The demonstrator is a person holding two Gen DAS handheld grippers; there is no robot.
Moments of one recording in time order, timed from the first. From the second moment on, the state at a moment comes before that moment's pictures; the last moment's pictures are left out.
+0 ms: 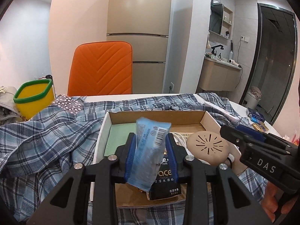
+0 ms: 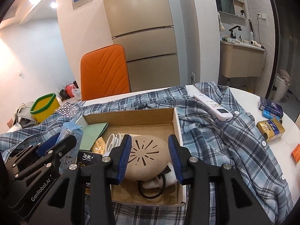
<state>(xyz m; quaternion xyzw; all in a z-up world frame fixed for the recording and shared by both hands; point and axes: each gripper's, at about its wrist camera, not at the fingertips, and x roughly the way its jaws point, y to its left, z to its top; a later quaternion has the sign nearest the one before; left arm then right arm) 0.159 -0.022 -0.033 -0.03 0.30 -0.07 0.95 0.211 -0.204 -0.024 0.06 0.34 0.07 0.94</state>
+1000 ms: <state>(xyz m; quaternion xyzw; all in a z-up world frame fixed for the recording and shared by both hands) 0.025 -0.006 0.074 0.00 0.04 -0.06 1.00 0.097 -0.221 0.069 -0.01 0.10 0.07 0.99</state>
